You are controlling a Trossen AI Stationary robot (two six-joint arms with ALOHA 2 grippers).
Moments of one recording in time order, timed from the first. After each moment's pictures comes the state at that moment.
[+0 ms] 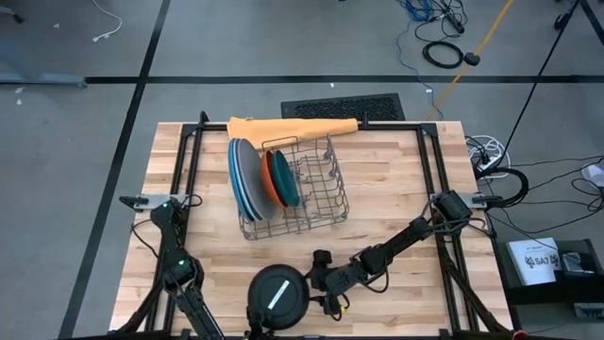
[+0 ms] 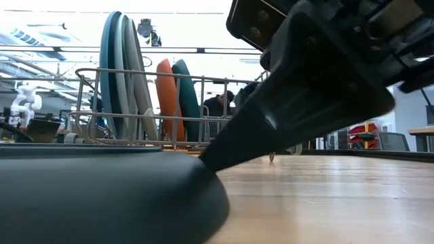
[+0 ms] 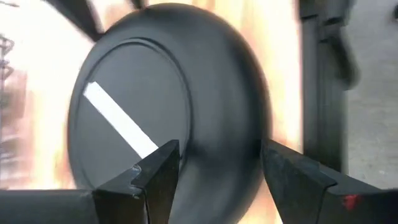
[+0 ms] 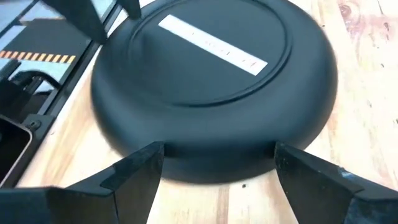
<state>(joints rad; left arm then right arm) -0.96 2.59 2.31 -1.43 -0.63 -0.95 0.52 2.07 1.09 0.37 0.19 0.35</state>
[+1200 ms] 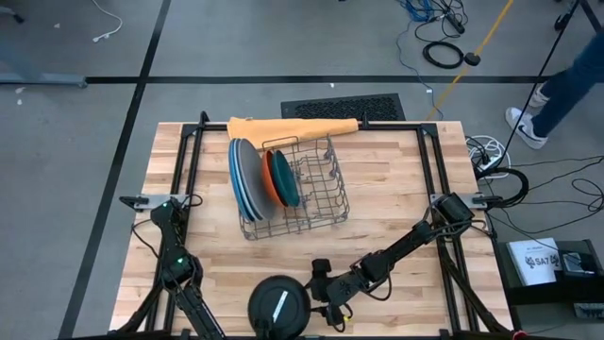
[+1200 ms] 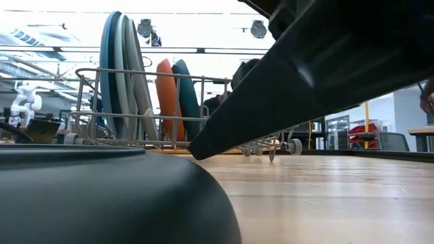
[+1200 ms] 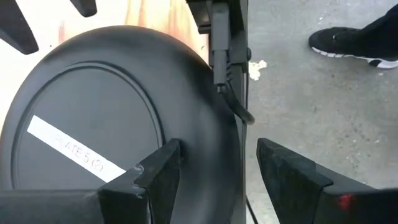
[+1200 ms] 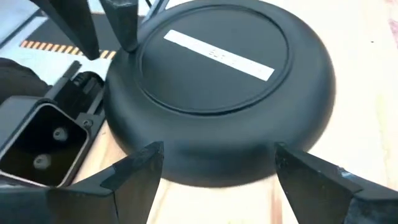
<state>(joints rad) -0.96 2.59 2.32 -1.19 -0.48 -0.88 0.56 2.08 1.16 0.32 0.18 0.32</state>
